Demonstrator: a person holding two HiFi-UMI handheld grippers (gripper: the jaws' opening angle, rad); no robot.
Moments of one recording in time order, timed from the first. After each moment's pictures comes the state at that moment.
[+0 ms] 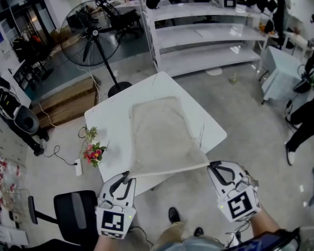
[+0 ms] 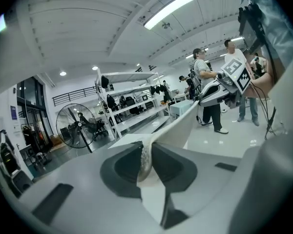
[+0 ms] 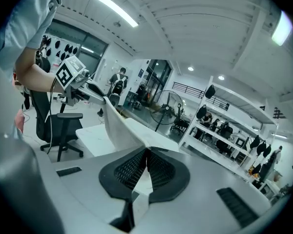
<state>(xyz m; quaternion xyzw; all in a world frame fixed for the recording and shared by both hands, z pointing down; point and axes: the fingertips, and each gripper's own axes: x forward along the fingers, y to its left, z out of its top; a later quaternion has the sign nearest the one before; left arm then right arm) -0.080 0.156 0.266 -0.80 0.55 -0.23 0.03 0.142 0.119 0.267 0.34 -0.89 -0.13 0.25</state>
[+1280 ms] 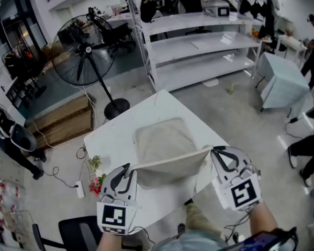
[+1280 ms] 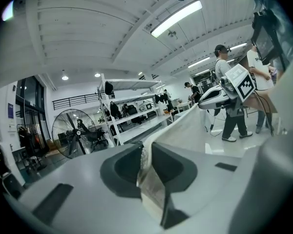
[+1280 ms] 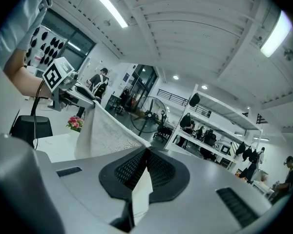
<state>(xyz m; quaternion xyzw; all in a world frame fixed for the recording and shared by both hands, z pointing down) -0.129 0.022 0.221 -0.82 0.55 -0.17 0.05 0.097 -0.011 0.211 0.43 -0.86 -0.17 0.20</state>
